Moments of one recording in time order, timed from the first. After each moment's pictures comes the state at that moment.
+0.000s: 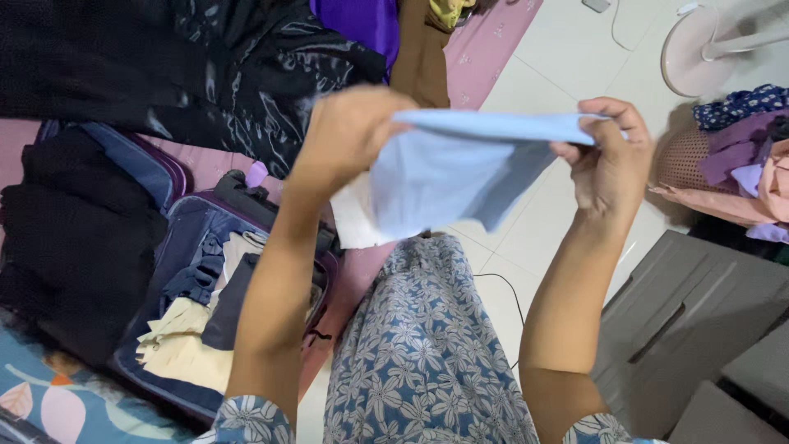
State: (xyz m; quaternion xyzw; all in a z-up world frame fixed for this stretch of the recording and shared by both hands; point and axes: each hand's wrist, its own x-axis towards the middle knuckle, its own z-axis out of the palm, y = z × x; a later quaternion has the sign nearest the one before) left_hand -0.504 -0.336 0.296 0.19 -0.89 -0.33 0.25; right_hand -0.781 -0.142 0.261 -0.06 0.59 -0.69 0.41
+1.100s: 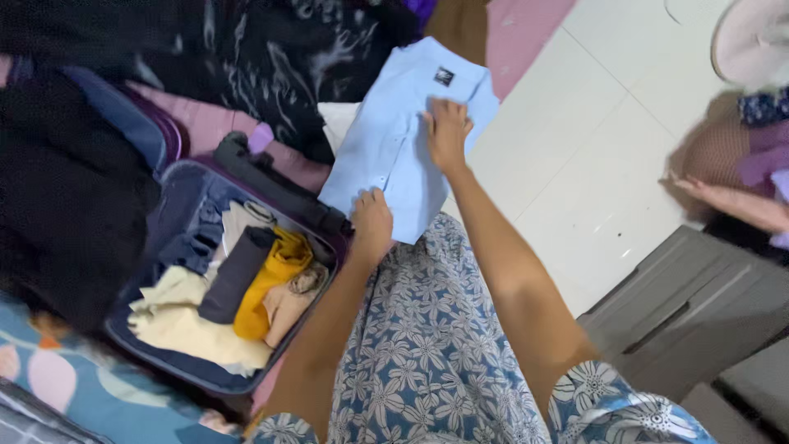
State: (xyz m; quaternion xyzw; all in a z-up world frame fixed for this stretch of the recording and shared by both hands) left_hand -0.372 -0.095 -0.061 0.58 -0.77 -0.21 -0.14; right_hand -0.604 -0.175 -0.105 -0.51 0.79 -0.25 0.24
